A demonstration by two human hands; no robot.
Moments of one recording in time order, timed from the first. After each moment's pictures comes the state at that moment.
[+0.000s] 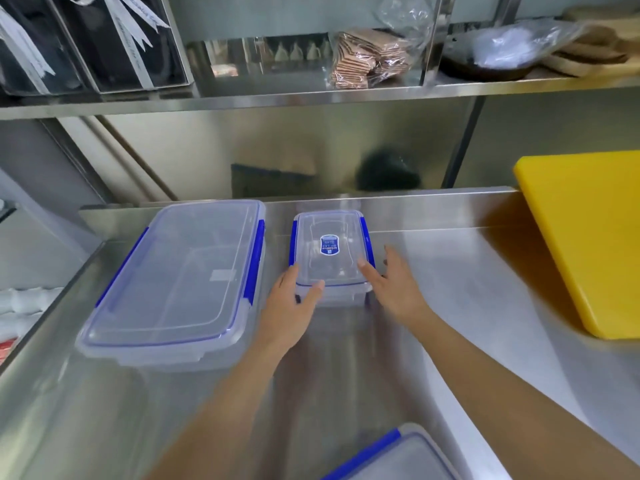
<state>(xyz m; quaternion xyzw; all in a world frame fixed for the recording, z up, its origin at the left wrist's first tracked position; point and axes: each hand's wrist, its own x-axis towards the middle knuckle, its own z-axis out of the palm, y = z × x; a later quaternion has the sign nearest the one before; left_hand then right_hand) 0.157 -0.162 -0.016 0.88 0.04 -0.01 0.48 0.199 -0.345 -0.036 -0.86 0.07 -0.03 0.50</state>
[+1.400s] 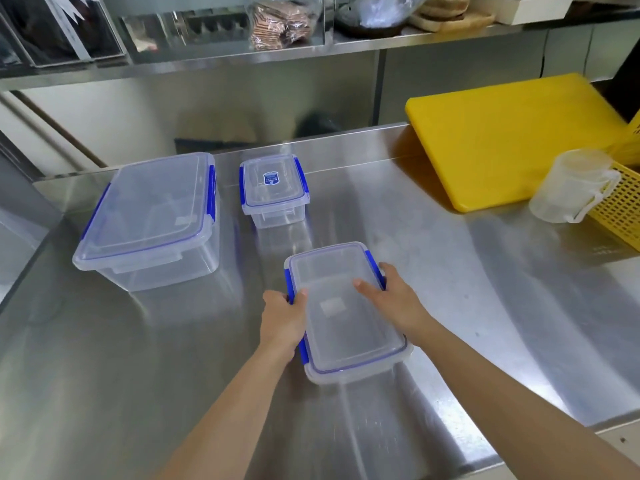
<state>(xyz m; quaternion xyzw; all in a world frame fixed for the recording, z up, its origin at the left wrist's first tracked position) -0.047 -0.206 -0.035 0.80 0.18 -0.11 0.56 -0.071 -0.384 -0.024 -0.80 0.17 0.05 0.57</state>
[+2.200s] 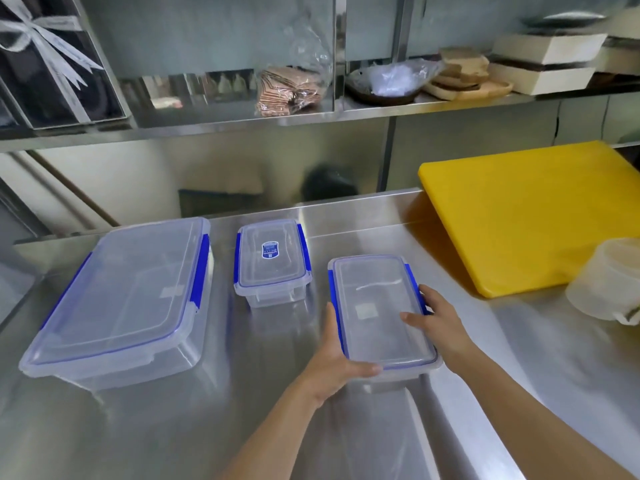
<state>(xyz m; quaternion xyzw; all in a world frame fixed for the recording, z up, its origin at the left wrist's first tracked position) 0.049 -0.276 -0.018 0.68 -0.12 -0.27 0.67 0.053 -0.475 -0.017 -0.73 0.20 -0.02 0.65</state>
